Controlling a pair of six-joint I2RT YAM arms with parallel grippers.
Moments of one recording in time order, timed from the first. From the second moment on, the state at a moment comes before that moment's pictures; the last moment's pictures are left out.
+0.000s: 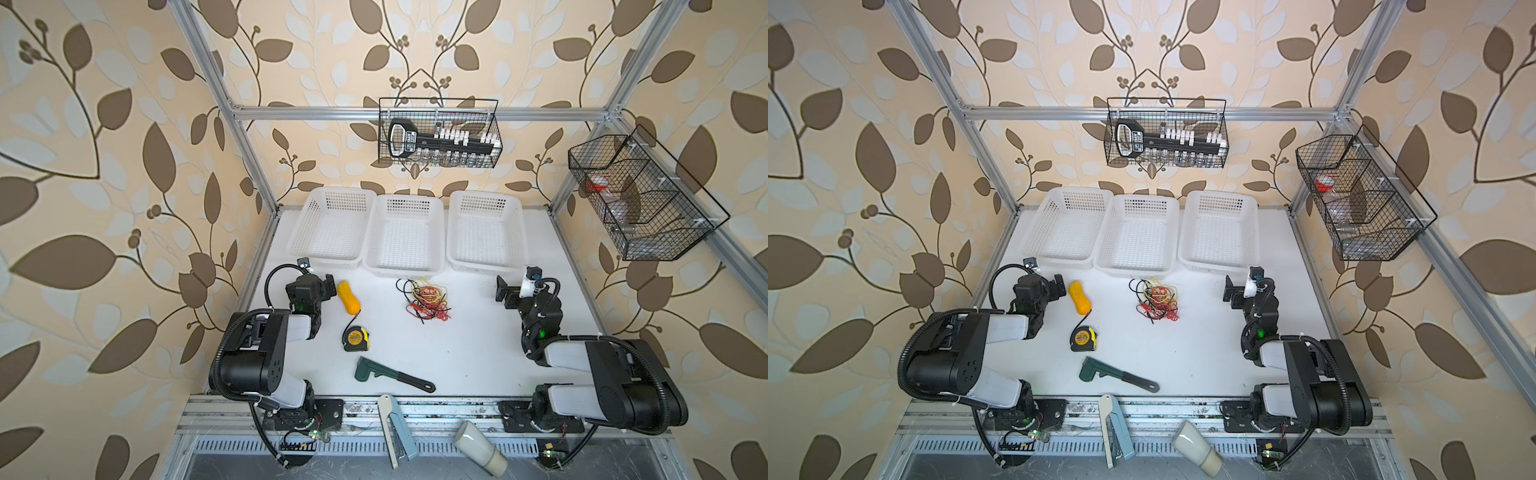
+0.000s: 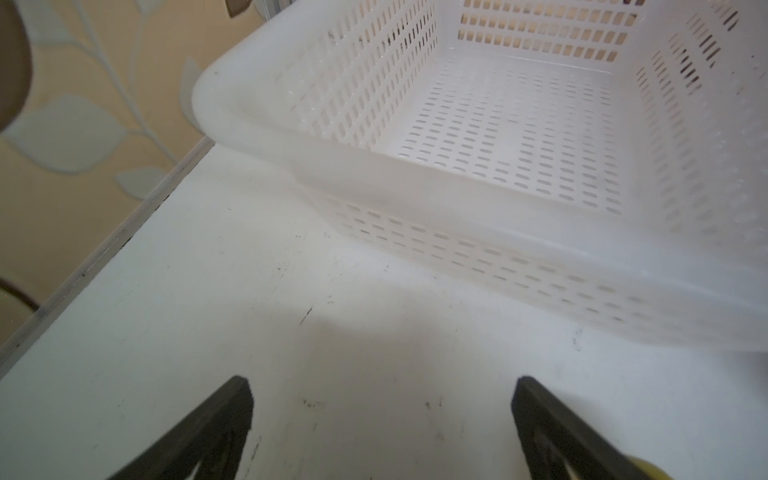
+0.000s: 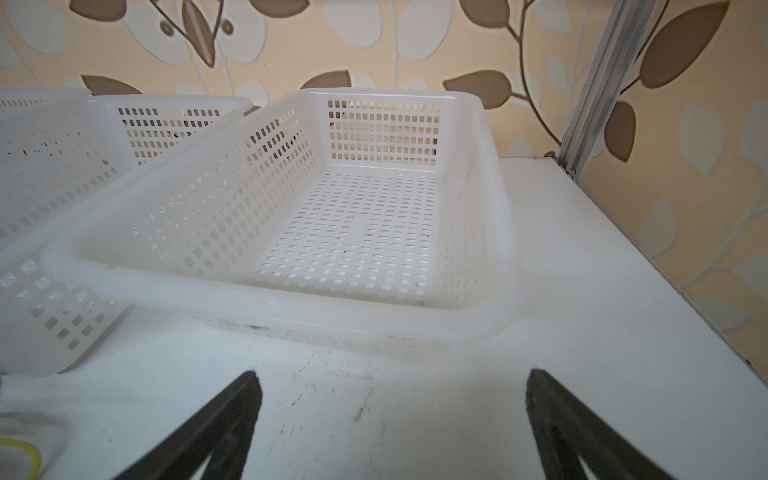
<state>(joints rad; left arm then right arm) 0.01 1.50 0.38 0.62 -0.24 -0.16 0.01 1.35 0.17 0.98 0.06 0.00</state>
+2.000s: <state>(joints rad) -0.57 1.15 0.60 -0.10 0.00 -0.61 0.51 1.26 0.59 0.00 0.19 0.39</state>
